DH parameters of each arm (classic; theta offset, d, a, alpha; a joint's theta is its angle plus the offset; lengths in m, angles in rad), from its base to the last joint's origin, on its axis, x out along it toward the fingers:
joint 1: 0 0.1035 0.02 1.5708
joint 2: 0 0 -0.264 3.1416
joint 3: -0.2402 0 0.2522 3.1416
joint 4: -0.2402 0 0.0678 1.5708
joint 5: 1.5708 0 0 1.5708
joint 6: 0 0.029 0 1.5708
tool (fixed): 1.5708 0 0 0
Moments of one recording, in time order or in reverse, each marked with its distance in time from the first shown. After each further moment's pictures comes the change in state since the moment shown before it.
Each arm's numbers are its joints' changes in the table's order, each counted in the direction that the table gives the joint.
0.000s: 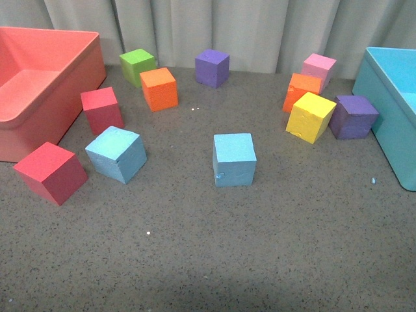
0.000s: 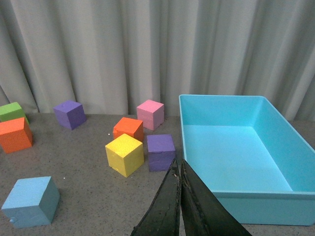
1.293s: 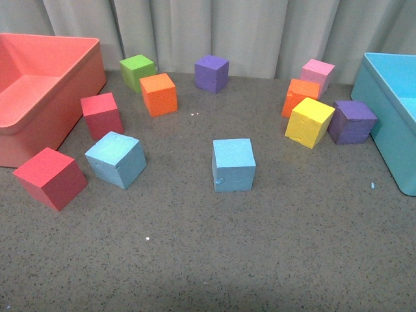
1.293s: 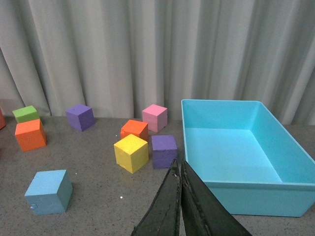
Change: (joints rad) left arm 0.000 0.000 0.000 0.000 0.000 0.000; right arm -0.001 0.625 0.020 -0.587 -0.004 0.000
